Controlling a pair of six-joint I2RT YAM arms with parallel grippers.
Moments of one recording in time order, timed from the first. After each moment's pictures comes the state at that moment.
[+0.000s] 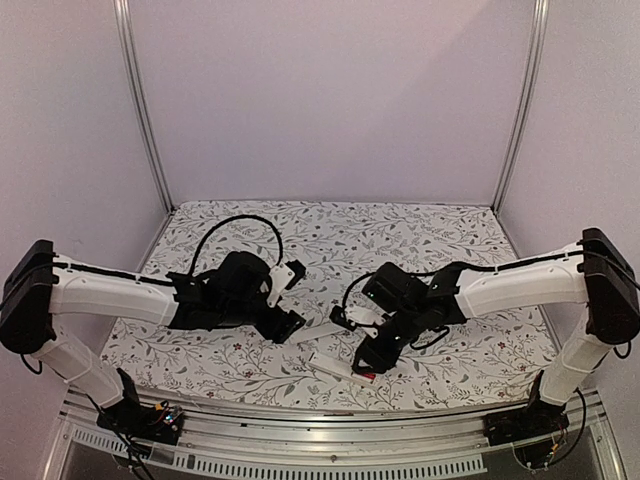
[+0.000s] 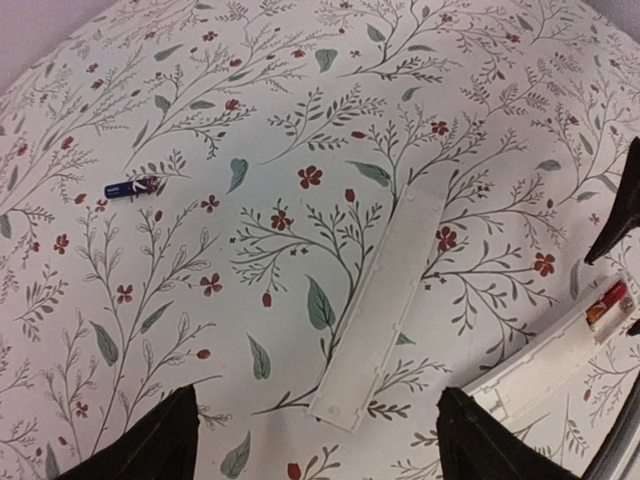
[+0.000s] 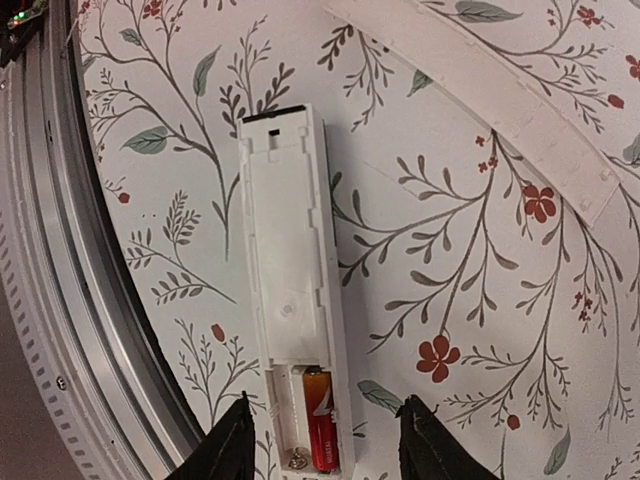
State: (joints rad) left arm -0.95 1.48 0.77 -0.03 -0.14 -0.07; right arm 1.05 1.68 1.00 -0.45 -0.24 0.04
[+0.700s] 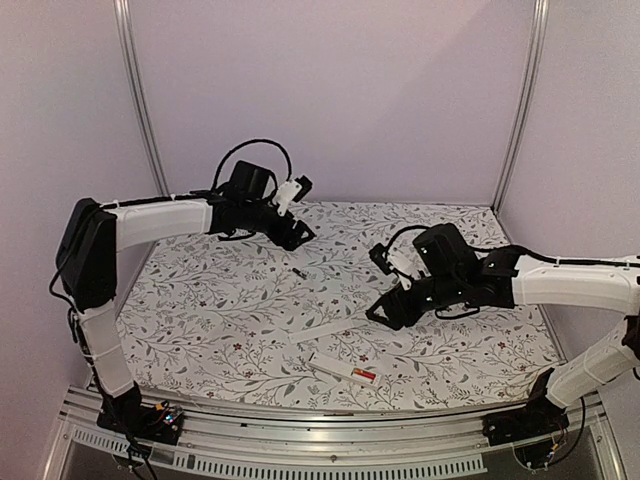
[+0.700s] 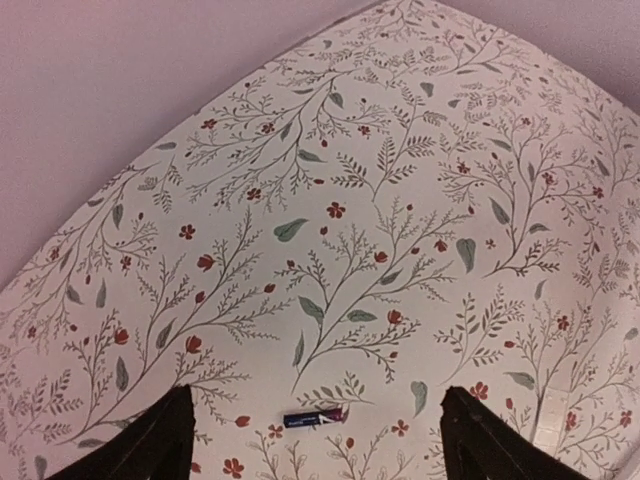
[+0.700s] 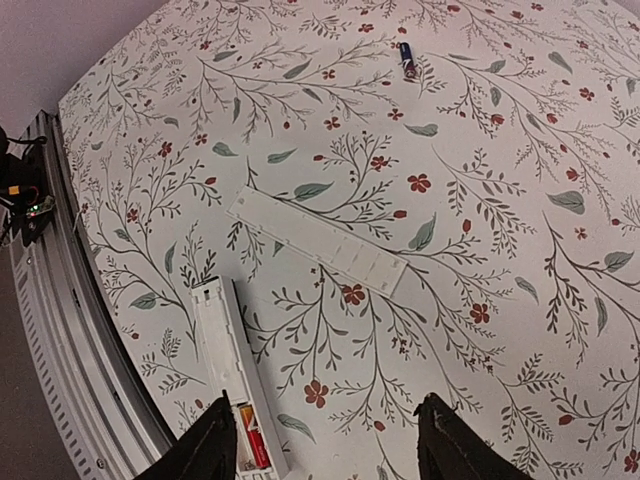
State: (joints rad) left arm -0.58 1.83 1.38 -0.16 0.16 0.13; right arm 0.89 1.38 0.90 -0.30 -0.17 0.17
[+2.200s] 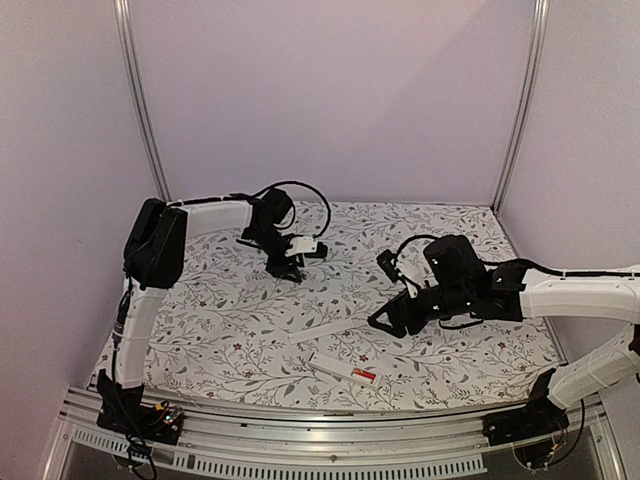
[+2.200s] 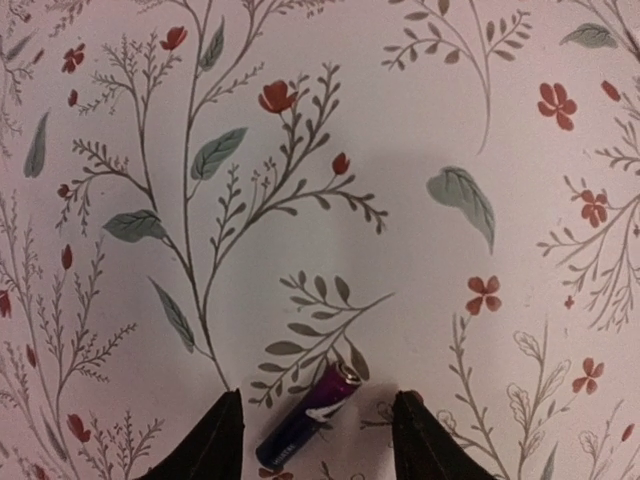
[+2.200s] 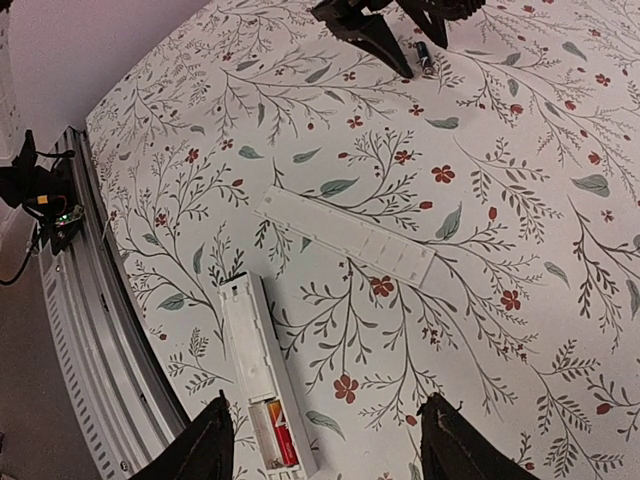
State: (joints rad) left arm -0.52 2.39 1.91 -0.76 0.35 1.11; right arm 0.88 1.32 0.78 -0.18 -0.22 0.24
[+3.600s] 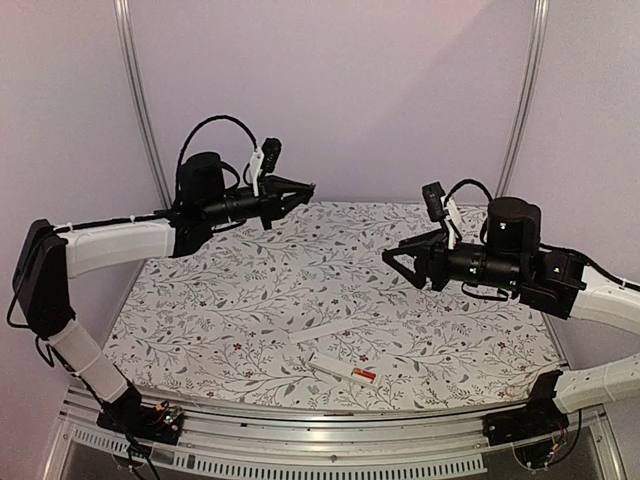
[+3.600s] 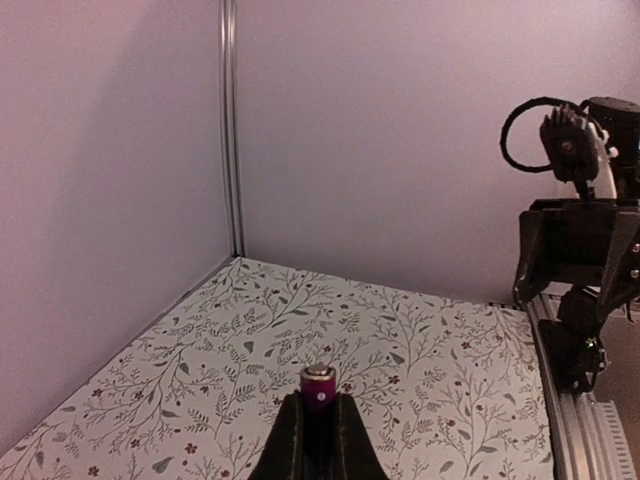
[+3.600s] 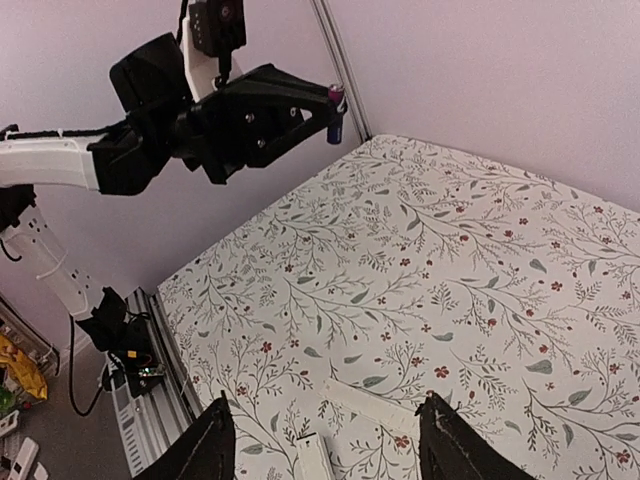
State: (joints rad) left arm -0.57 1.62 1.14 0.43 0.63 0.02; right arm 0.88 1.04 0.84 -0.08 -0.13 0.31
